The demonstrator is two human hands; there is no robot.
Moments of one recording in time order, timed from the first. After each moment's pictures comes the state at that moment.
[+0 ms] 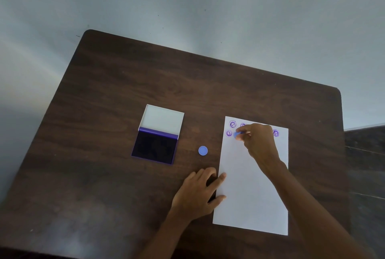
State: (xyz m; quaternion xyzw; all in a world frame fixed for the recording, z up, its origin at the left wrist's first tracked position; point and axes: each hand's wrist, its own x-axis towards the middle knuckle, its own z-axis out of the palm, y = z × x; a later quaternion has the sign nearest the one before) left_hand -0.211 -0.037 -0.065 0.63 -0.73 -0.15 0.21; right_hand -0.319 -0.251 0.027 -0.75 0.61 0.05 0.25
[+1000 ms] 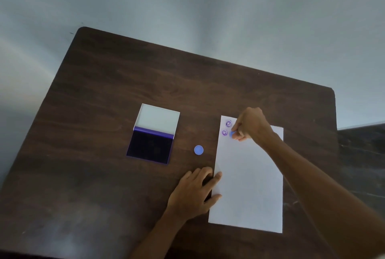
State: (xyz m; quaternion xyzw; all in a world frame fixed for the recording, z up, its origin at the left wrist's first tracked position) left_hand -0.212 -0.039 -0.065 0.63 -0.73 -0.14 0.22; right_hand -0.285 -0.301 0.041 -0.65 0.64 0.22 0.35
